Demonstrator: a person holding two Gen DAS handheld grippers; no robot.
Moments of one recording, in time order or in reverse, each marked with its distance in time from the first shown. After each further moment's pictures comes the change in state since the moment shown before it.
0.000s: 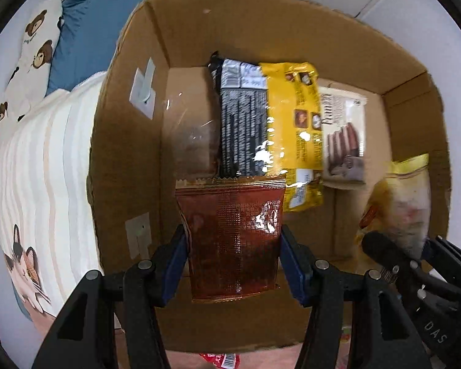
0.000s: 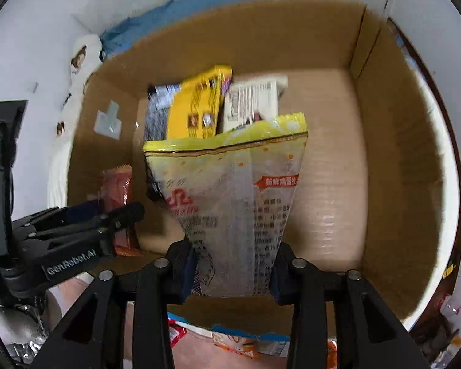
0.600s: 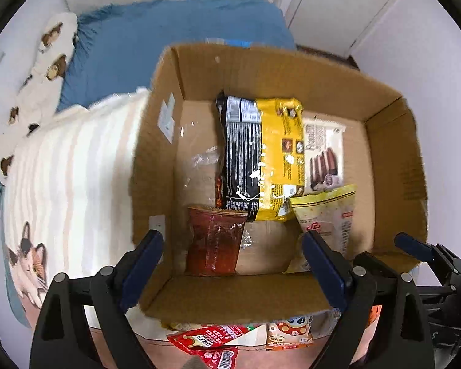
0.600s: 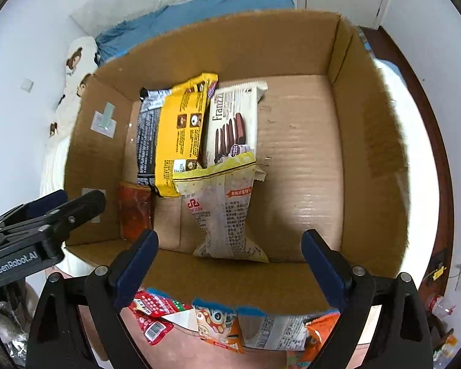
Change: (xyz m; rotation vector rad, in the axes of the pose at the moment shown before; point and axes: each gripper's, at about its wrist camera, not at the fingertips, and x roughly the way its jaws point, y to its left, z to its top) left arm -0.059 0.000 -0.026 -0.019 -0.188 -0.001; right arm -0.035 -0.006 -0.019 -0.008 -0.078 -0.054
